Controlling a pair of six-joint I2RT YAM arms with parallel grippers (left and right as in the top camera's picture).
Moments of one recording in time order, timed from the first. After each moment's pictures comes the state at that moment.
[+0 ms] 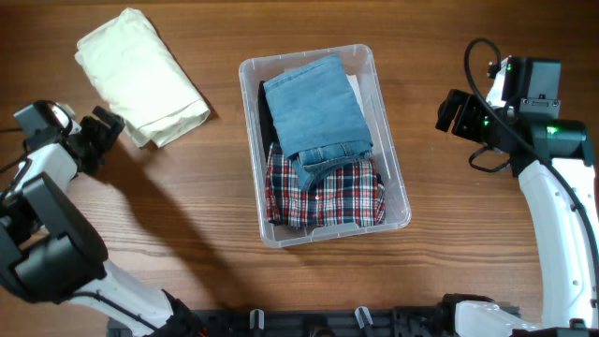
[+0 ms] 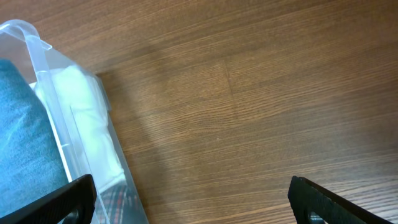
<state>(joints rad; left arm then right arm) 0.56 1.92 1.09 -0.19 0.36 -0.41 -0.07 1.36 1.24 -0.88 -0.03 0.24</state>
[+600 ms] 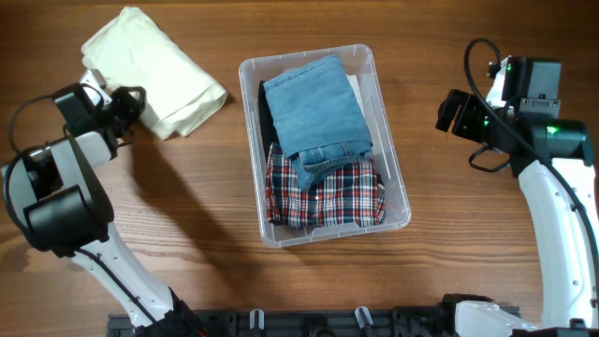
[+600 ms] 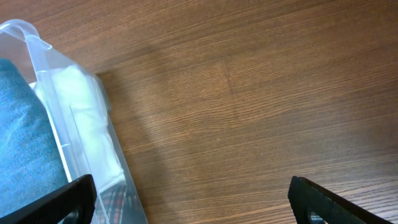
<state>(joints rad) 0.42 2.16 1.13 0.33 0.54 -0.49 -0.07 1.36 1.24 -0.88 -0.03 0.24</state>
